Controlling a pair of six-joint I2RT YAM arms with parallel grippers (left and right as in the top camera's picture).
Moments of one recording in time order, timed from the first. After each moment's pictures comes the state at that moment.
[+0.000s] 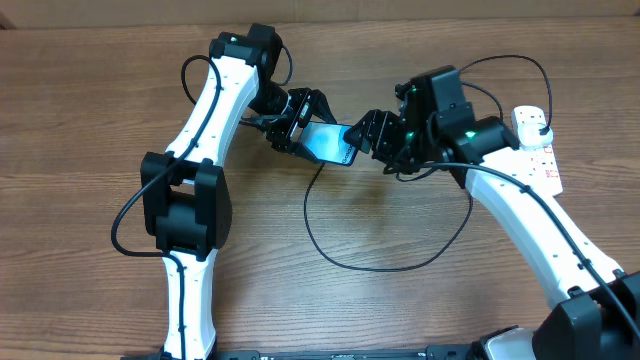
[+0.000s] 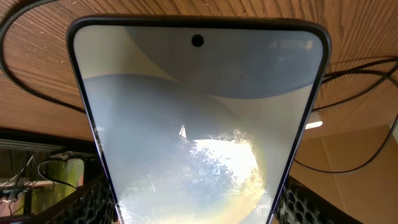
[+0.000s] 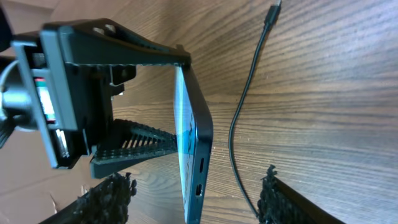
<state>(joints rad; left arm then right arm) -0.25 2.30 2.10 -1.40 0.78 -1.33 0.36 1.59 1.31 -0.69 -0.46 0.75</state>
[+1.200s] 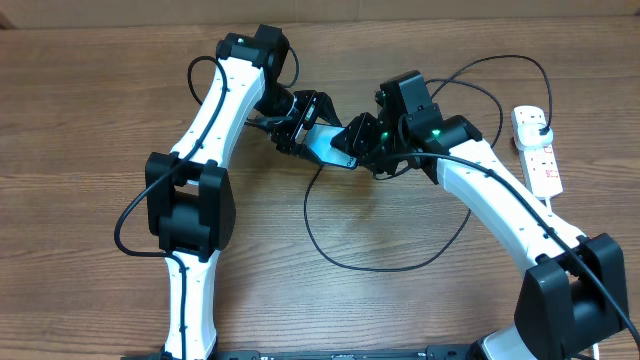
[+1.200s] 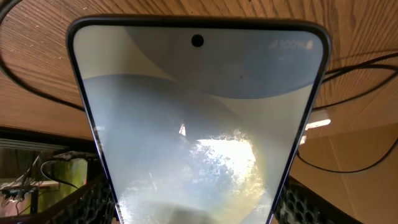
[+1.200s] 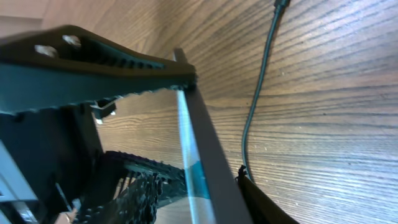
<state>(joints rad) -0.28 2.30 2.10 -1.40 0.78 -1.33 0.42 1.71 1.31 -0.57 -0.44 0.90</state>
